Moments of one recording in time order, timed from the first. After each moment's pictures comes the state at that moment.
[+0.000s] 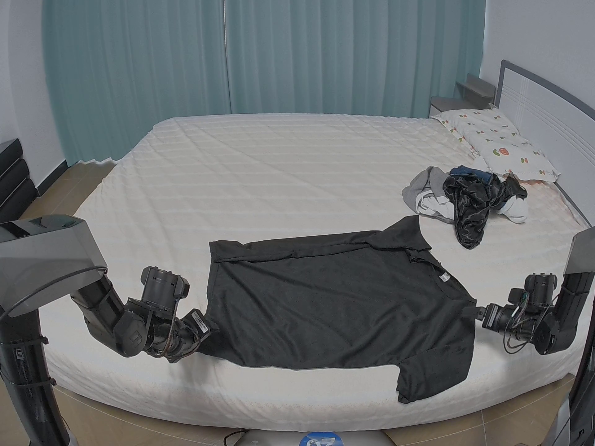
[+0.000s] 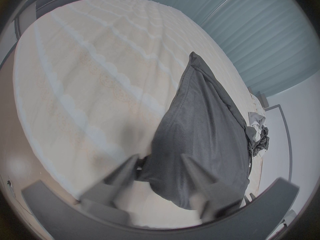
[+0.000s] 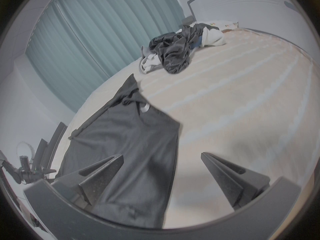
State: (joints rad) left arm -0.28 2.17 -0.68 -0.57 -0.02 -0.94; right arm -0.19 2.28 -0.35 -1.24 0.32 0.30
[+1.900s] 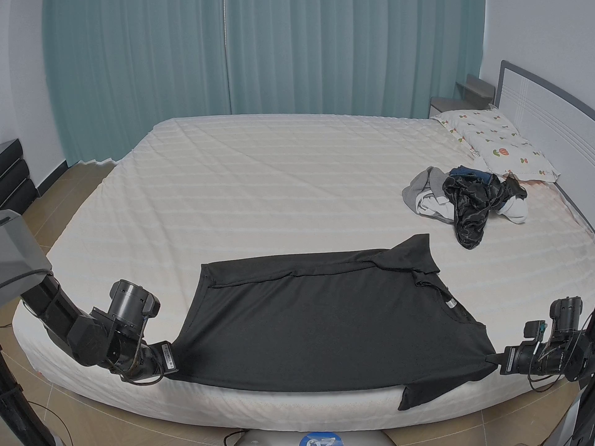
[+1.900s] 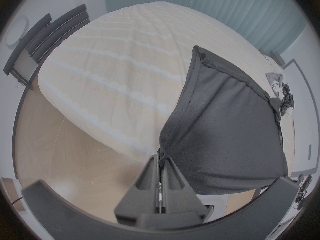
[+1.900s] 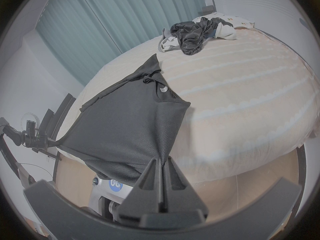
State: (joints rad) left arm -0.25 1.91 -0.50 -0.25 0.10 -0.62; right arm -0.23 1.98 -0.02 -1.10 0.40 0.03
